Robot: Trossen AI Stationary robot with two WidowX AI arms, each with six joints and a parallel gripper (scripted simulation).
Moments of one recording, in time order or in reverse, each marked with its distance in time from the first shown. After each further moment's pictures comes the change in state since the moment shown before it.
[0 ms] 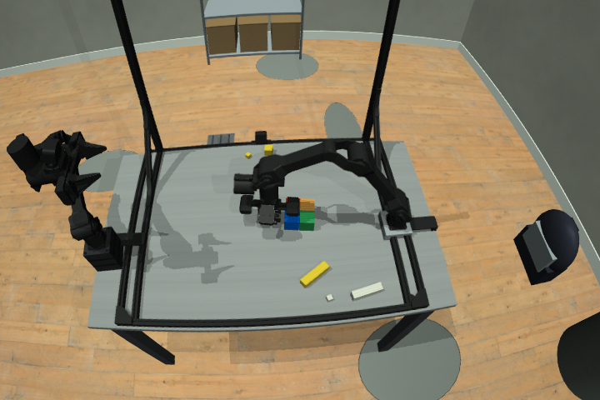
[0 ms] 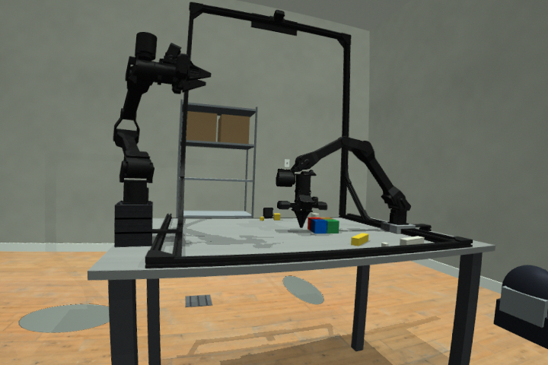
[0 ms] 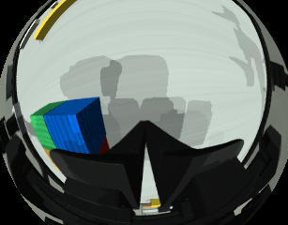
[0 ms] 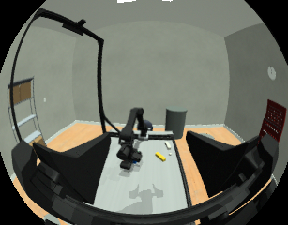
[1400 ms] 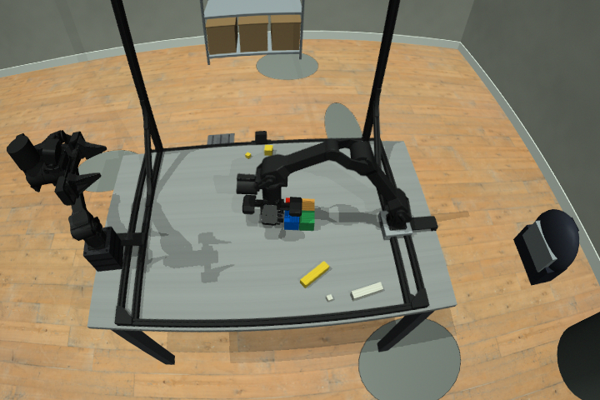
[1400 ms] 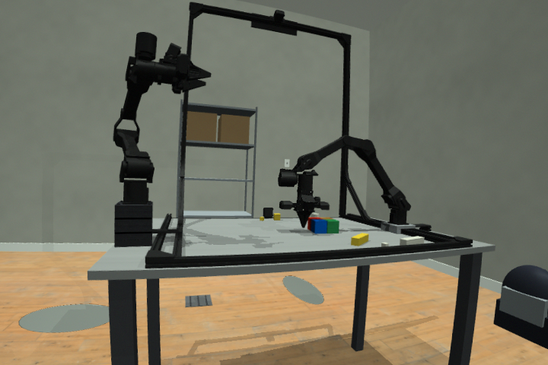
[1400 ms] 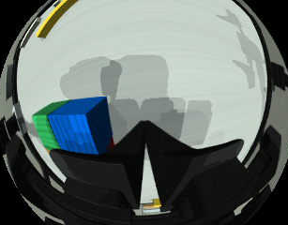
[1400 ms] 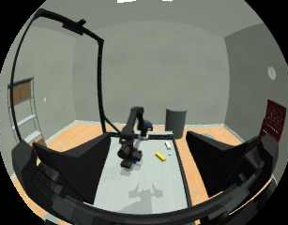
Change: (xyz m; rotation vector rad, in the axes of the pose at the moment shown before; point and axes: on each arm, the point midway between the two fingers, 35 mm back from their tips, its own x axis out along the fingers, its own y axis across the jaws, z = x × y) left arm 0.000 0.009 0.000 0.000 0.000 0.000; right arm 0.000 0.000 0.000 0.000 0.000 0.000
